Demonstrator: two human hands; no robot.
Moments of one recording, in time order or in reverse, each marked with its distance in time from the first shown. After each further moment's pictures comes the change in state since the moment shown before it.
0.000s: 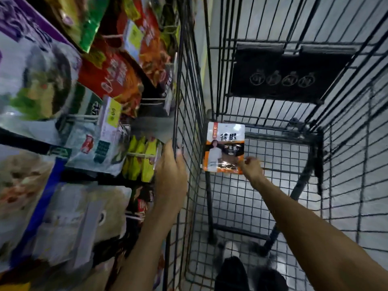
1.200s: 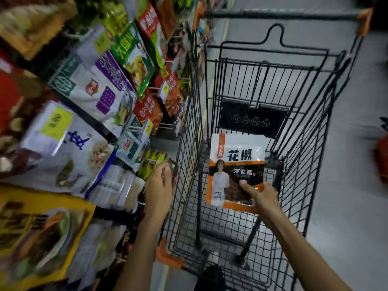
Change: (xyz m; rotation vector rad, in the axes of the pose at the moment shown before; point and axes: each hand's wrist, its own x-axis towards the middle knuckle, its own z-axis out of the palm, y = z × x) left_hand -0.107 0.064 -0.094 -0.041 0.121 -0.119; right_hand -0.246 -0.049 -0.136 0.336 -0.075 -0.257
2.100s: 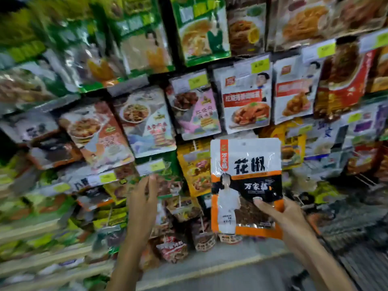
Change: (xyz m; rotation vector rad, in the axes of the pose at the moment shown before) left_hand -0.606 -0.010 -0.334 0.168 1.155 -0.298; right_hand -0.453 0.013 0.076 -0.206 -1.175 -0.244
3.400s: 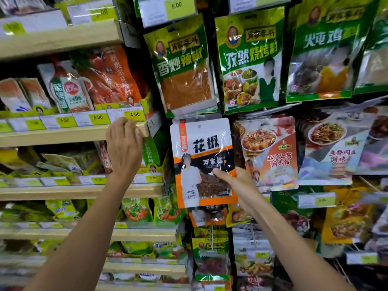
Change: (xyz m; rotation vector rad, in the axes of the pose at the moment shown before) left_hand 0.266 -0.314 -0.374 0.774 0.623 0.429; right_hand 0.026 -0.013 0.568 -0.103 -0.510 -0.080
